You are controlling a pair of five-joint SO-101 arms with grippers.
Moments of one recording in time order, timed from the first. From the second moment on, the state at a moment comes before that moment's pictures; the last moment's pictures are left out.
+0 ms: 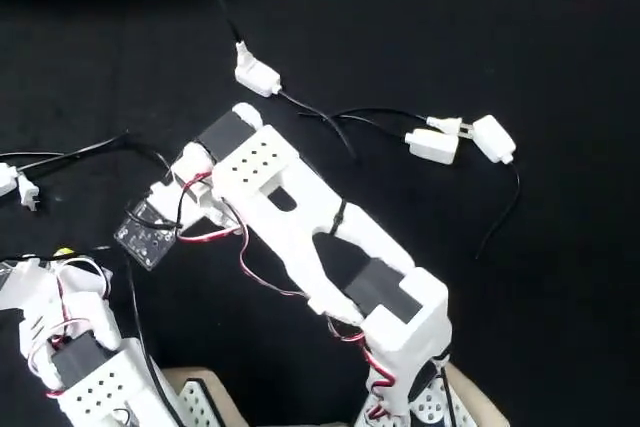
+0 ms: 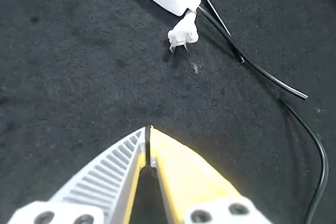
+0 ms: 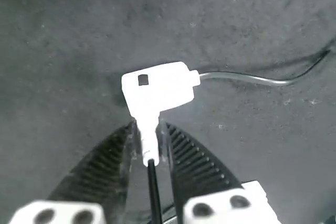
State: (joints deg) left arm -42.1 -104.1 96.5 53.8 26.1; right arm -45.3 18.9 -16.0 82.9 95.8
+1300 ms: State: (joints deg) left arm -42.1 -104.1 96.5 53.8 26.1; right arm -40.3 23.8 -8.1 73.5 98.0
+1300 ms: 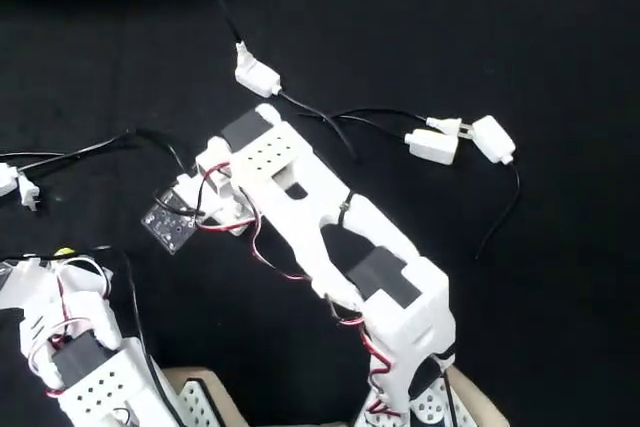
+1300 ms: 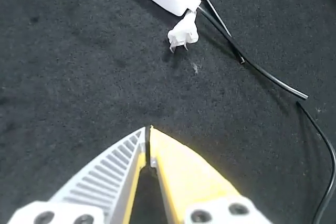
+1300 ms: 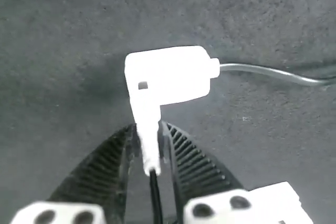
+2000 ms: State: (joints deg) left arm -42.1 -104.1 96.5 53.8 26.1; right arm -40.6 22.8 -1.3 67.3 97.2
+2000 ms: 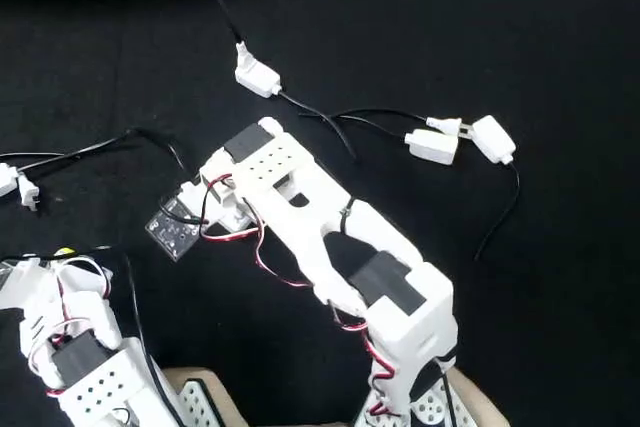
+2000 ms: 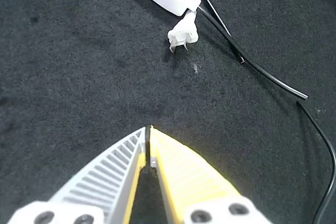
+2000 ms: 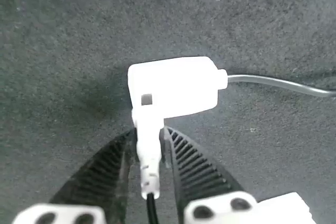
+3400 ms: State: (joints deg) left arm -42.1 -104.1 96.5 53.8 26.1; right arm -35.8 25.5 1.2 69.8 96.6
